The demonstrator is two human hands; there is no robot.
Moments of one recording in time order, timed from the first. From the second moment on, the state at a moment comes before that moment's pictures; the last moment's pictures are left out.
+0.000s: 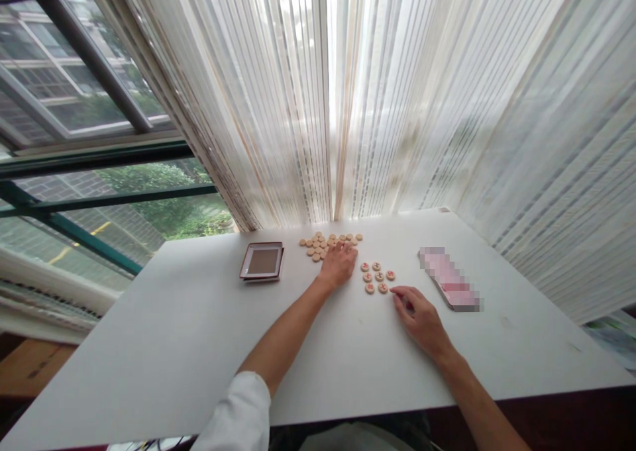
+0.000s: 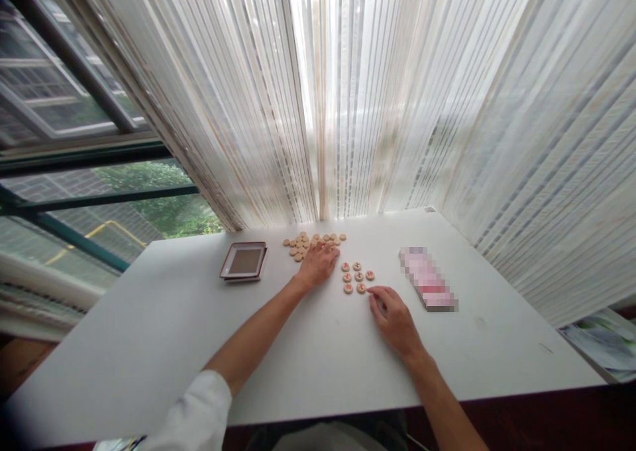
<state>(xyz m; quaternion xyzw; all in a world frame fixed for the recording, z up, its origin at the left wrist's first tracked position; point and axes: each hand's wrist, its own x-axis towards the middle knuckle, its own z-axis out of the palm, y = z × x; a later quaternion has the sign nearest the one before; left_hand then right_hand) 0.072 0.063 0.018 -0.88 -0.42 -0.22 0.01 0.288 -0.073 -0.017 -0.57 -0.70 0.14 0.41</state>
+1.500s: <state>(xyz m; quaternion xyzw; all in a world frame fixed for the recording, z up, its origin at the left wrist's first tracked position) -0.009 -0.013 0.008 -0.63 -0.38 -0.40 -0.55 0.178 -0.035 -0.007 -0.41 -0.74 0.26 0.46</state>
